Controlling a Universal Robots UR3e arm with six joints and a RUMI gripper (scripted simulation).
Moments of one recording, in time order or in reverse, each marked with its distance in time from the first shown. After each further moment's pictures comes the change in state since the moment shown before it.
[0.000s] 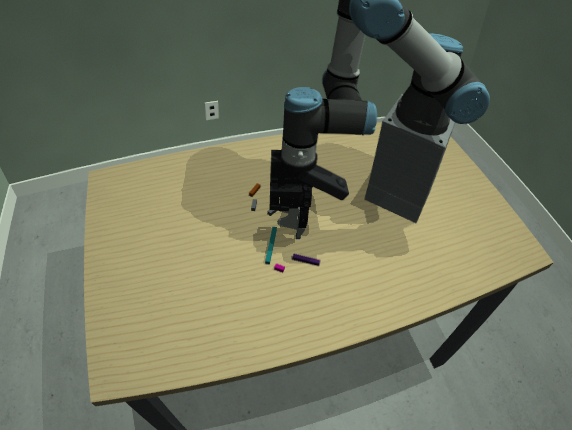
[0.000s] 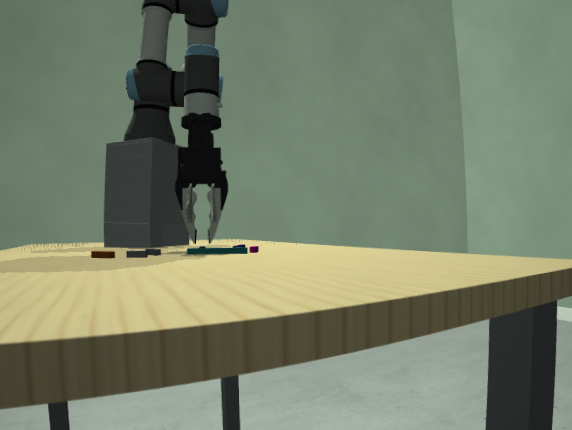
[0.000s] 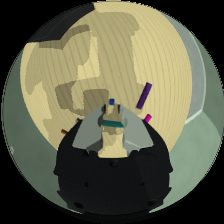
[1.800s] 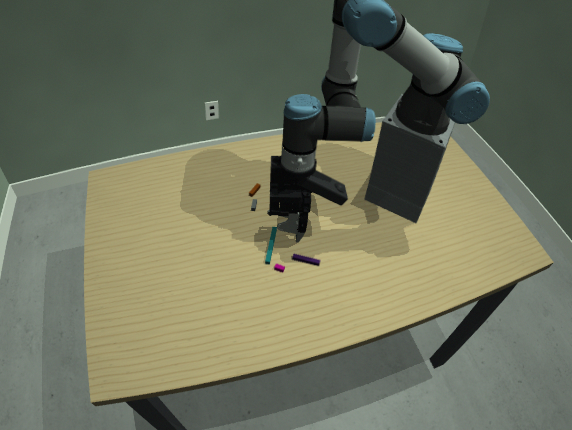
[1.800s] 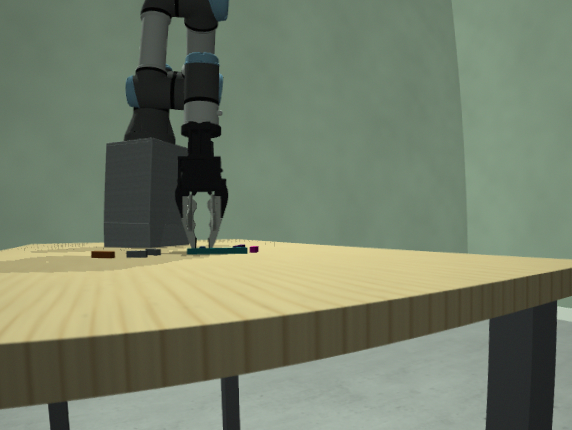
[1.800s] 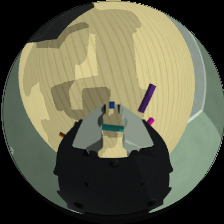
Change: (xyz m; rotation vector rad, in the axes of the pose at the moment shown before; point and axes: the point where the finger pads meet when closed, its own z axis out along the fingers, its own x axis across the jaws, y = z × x) arm 0.000 0.000 0.015 0.000 0.000 0.000
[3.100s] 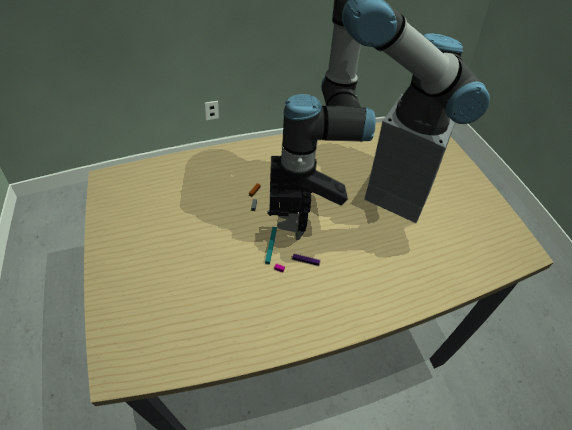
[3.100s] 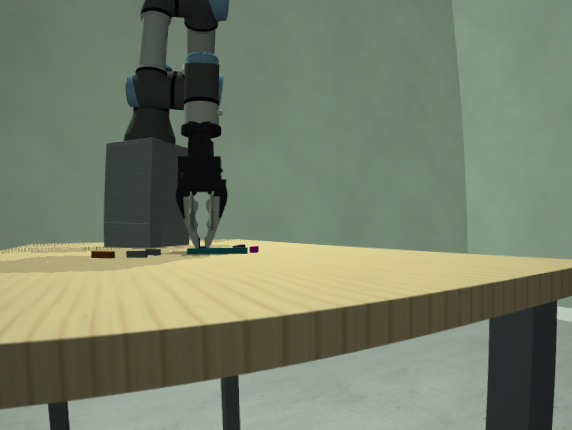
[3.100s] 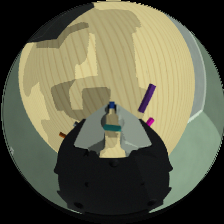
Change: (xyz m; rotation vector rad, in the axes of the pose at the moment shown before) arm 0.000 0.000 0.000 0.000 0.000 0.000
